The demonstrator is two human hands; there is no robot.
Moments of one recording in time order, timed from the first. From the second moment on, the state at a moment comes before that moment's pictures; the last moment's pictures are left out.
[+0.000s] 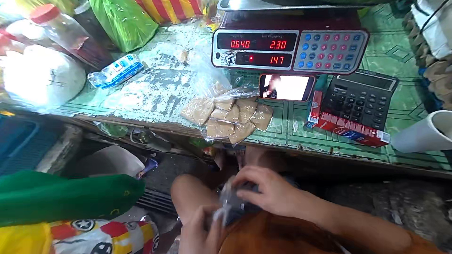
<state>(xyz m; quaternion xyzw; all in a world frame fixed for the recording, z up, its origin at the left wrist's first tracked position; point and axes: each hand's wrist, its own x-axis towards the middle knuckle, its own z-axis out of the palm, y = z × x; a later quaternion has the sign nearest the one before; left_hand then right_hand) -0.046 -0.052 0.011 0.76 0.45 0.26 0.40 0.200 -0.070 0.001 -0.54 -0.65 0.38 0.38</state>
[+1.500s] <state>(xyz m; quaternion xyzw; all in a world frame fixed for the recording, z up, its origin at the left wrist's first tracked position) -0.020 -0.045 -0.038 0.74 0.45 0.22 0.45 0.372 -0.015 0.001 -0.88 -0.45 -0.05 0.14</state>
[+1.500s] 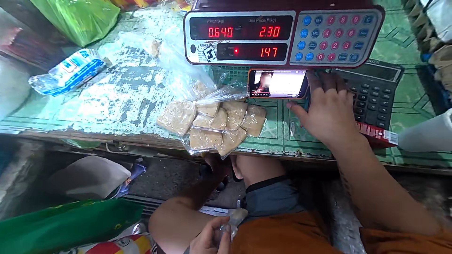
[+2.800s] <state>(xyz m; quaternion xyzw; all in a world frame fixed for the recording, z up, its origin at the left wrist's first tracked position) -0.020 -0.047 -0.039 0.77 0.42 0.21 0.43 0.371 -0.009 0.001 -0.90 -0.39 0.00 0.17</state>
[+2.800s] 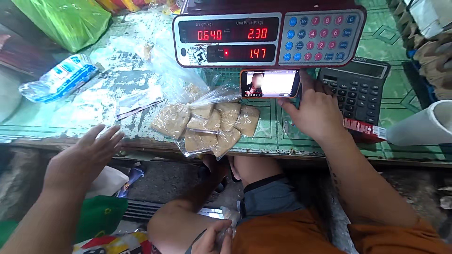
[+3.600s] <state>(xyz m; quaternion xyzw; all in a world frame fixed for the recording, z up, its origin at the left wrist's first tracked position) -0.025 -0.053 -0.027 0.58 0.43 0.26 0.64 0.296 -0.049 0.004 -0.75 -0.52 0.01 0.40</state>
